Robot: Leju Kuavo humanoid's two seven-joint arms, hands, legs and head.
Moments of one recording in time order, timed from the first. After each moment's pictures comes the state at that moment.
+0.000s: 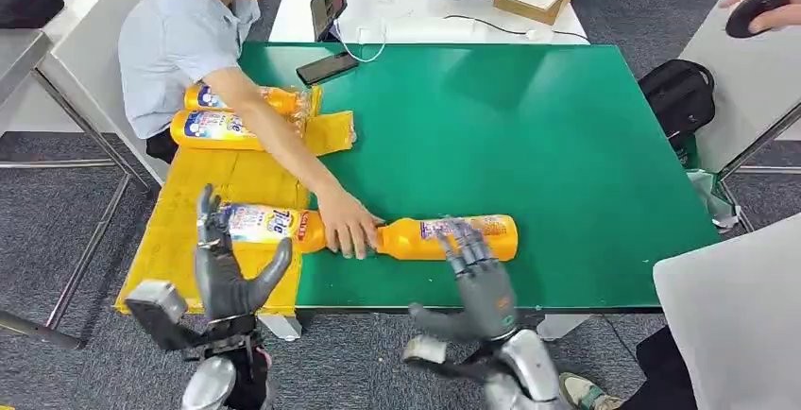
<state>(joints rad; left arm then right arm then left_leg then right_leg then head) 0.03 -0.18 -0.33 -1.59 0.08 0.43 -0.63 -0.08 0.04 0.12 -1.14 1.04 -0.70 -0.62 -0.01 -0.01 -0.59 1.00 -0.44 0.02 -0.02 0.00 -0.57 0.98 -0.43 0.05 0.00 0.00</state>
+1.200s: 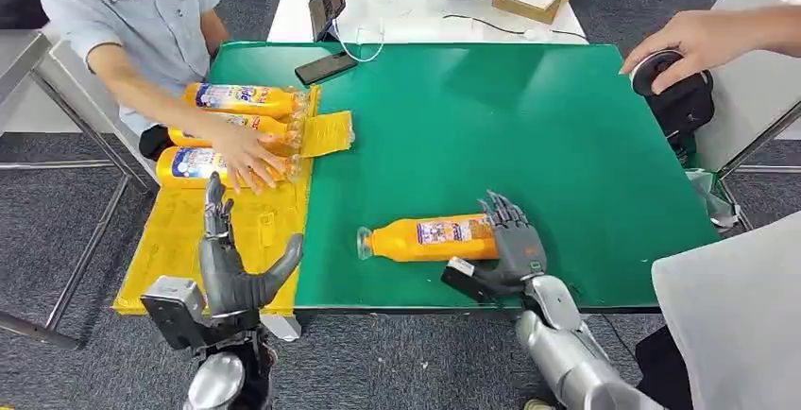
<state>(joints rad) -0.03 -0.15 -0.41 -1.57 -0.02 0.52 -0.57 -0.48 -0.02 0.15 -0.53 1.07 -0.55 -0.37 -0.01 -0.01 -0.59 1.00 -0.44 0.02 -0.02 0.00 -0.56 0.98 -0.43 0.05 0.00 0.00</state>
